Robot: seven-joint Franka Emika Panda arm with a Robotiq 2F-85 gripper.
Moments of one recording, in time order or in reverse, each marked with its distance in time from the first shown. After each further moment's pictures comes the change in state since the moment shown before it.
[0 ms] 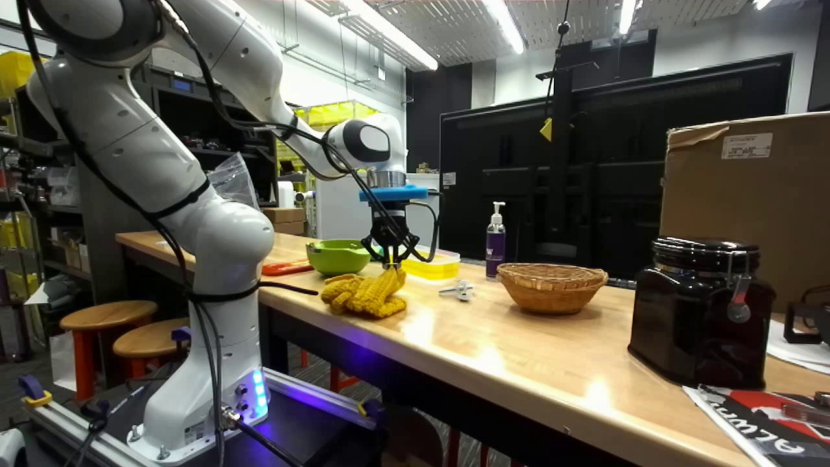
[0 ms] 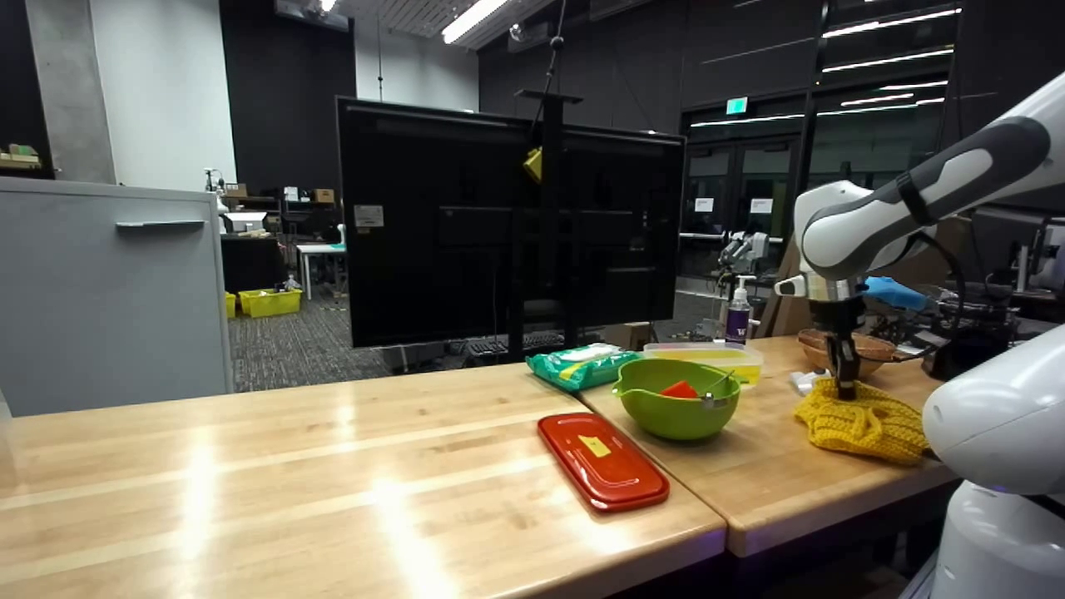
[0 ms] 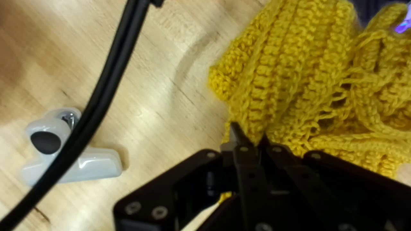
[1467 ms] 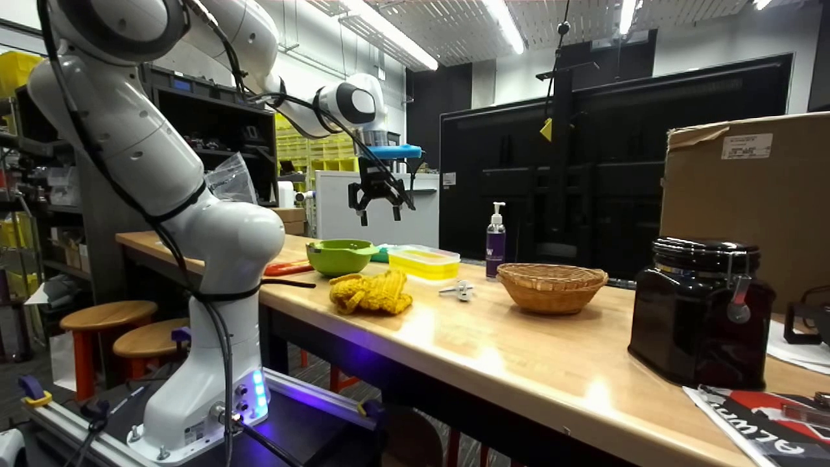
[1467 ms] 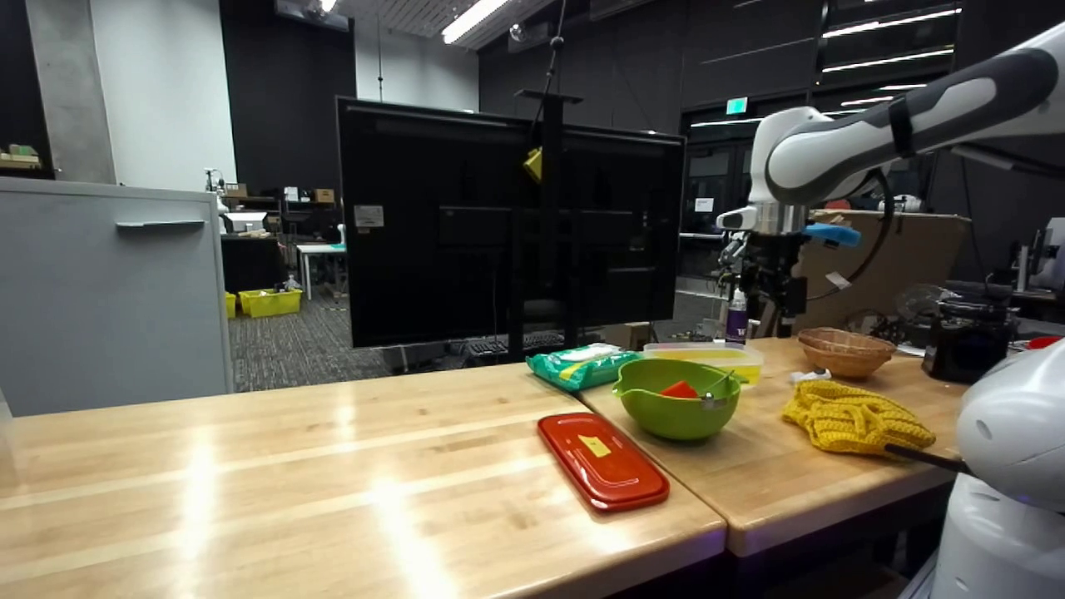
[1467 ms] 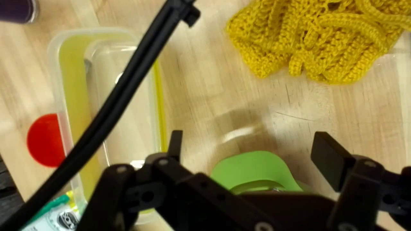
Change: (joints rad) arm 0.269 -0.036 0.074 0.207 0.177 -0.087 -0.307
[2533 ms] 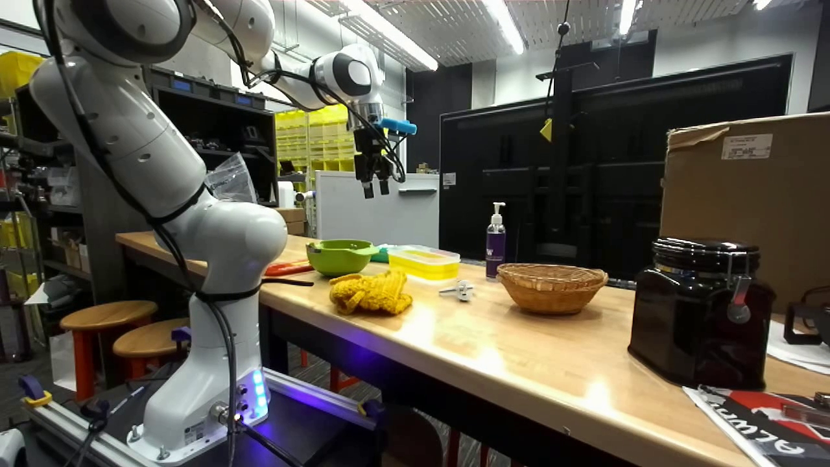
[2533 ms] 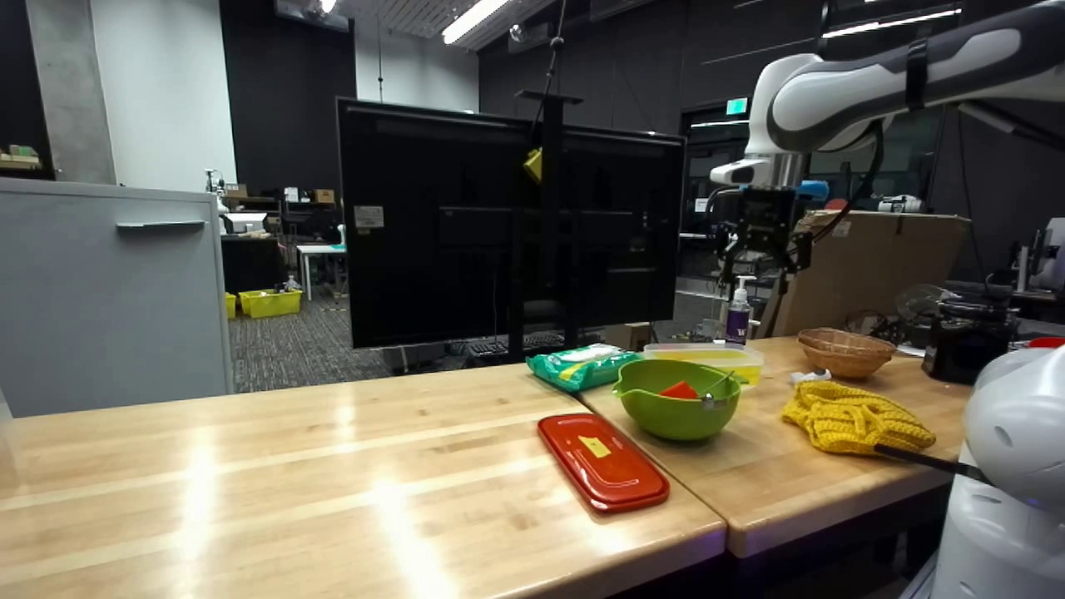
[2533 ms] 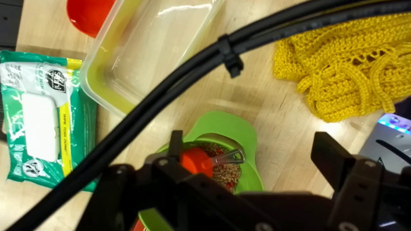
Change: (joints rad) arm 0.086 -0.018 0.001 0.154 0.046 -0.114 -0.616
